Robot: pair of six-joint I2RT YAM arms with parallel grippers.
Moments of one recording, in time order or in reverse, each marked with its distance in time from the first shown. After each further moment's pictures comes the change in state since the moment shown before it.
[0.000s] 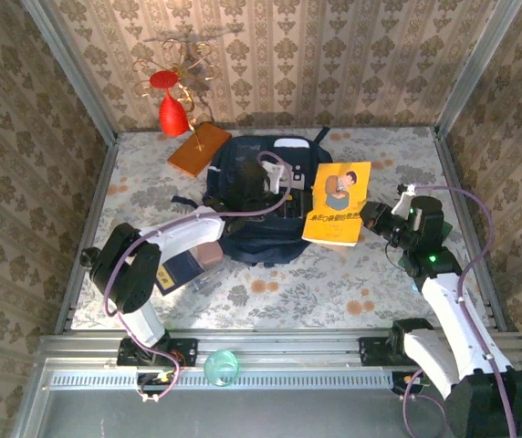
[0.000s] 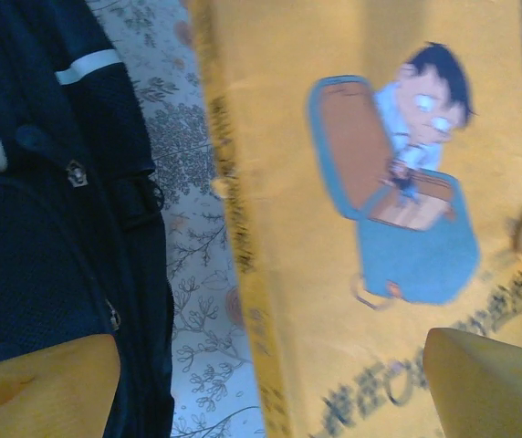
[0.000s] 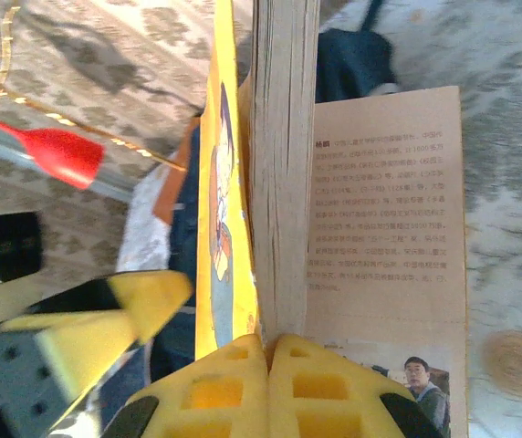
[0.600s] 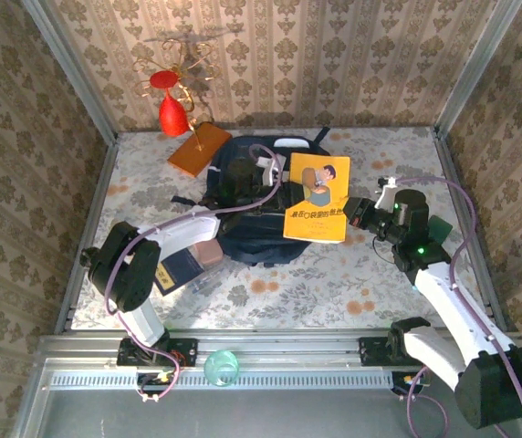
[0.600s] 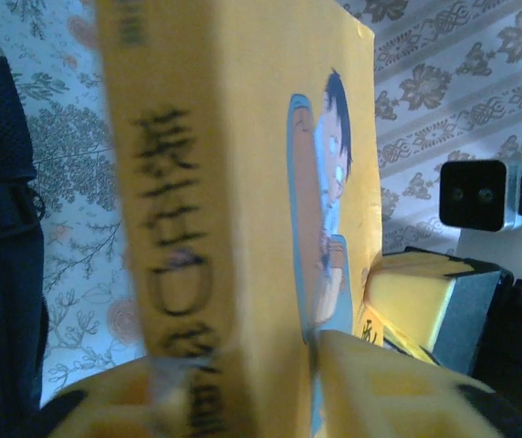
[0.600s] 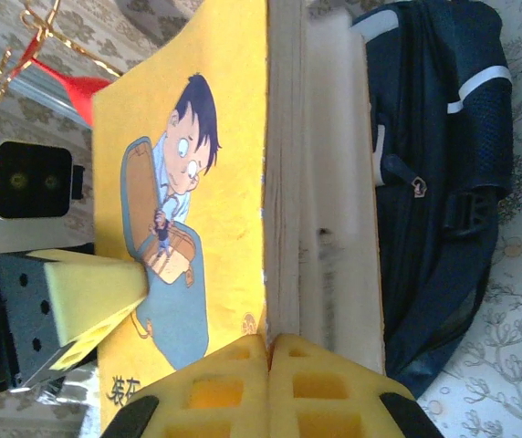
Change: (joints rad) left arm 0.042 0.002 -0.038 0.216 0.208 -0.235; right arm 0.114 0.100 0.020 0.098 0.006 -0.058
